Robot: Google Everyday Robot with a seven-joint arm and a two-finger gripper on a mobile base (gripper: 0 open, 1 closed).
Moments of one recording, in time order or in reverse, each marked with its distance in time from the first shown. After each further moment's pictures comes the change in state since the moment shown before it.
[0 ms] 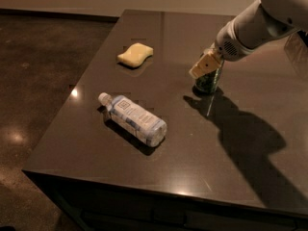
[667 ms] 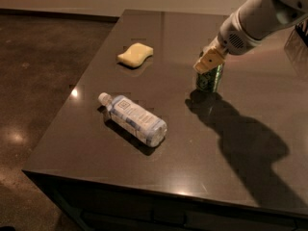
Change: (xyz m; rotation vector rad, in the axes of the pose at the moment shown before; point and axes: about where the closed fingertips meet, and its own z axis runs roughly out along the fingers) arm -0.009 0.010 -0.028 -0.028 0.019 -0.060
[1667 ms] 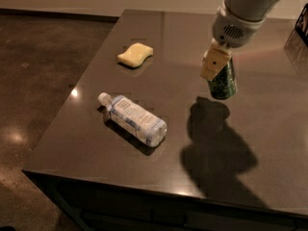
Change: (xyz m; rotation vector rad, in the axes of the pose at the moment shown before) arm 0.009 0.035 -0.035 -0.036 0.320 -0.181
